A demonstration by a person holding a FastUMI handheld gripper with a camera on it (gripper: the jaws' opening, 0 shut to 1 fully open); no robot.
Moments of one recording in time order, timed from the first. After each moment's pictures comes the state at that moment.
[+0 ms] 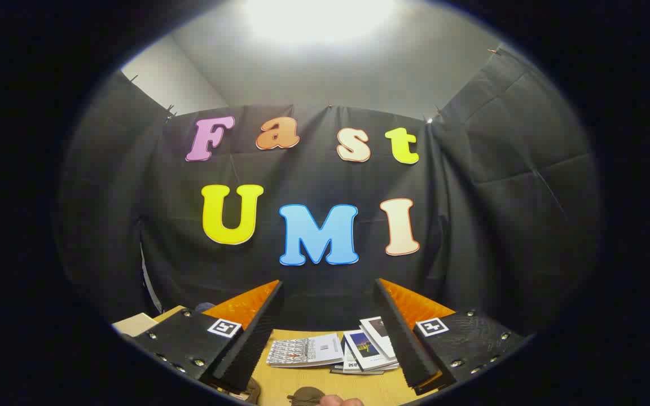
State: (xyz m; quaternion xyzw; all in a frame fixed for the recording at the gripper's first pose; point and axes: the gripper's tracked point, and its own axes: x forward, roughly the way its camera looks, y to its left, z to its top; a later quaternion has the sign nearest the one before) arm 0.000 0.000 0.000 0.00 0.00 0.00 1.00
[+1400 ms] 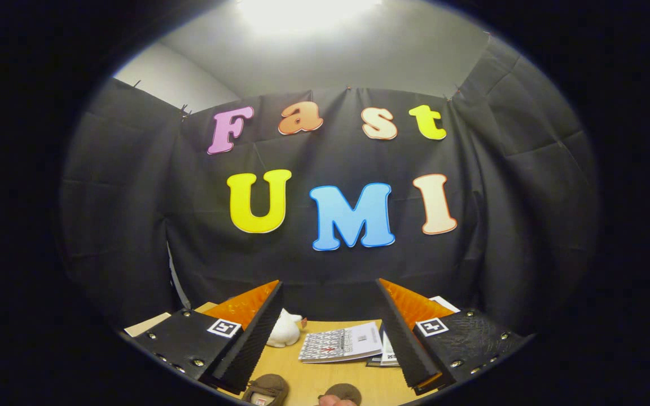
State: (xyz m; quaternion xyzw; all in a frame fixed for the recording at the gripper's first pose) arm 0.022 0.076 -0.053 0.05 0.04 0.10 0.99
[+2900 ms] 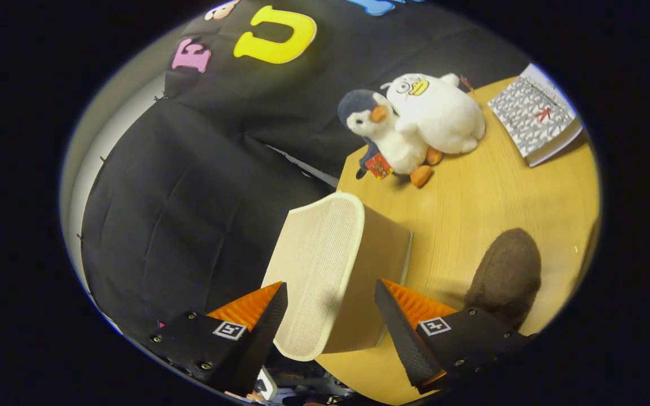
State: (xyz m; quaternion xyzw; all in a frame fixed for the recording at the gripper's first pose) arm -0.056 0.354 -0.310 0.35 0.49 0.39 0.70
